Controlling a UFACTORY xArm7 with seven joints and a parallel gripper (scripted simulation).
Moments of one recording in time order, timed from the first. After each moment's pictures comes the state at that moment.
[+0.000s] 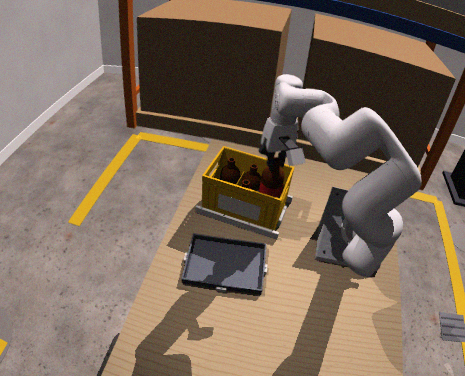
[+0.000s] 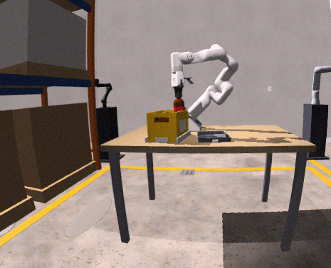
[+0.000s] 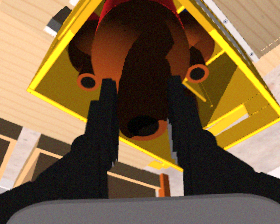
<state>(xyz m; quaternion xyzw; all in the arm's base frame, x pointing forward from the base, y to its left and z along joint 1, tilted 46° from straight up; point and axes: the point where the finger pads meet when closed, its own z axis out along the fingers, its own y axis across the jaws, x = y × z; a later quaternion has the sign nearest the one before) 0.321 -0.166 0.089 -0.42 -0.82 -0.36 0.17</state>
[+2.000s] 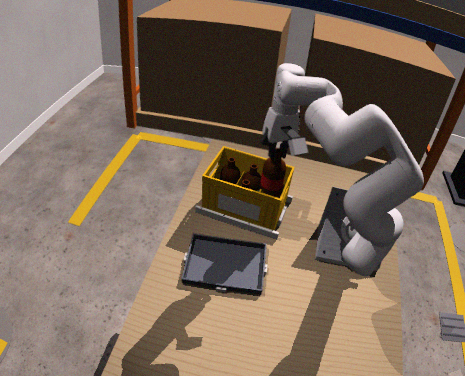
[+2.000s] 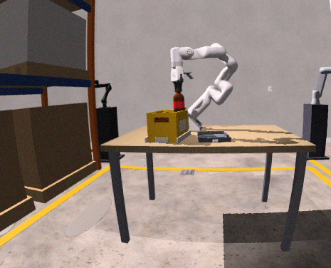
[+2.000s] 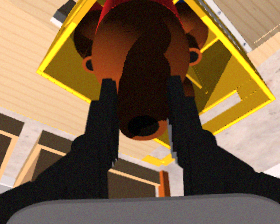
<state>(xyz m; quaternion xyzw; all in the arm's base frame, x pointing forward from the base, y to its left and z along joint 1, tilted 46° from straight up) 0.320 -0.191 0.114 -0.42 -0.82 -0.36 0.17</state>
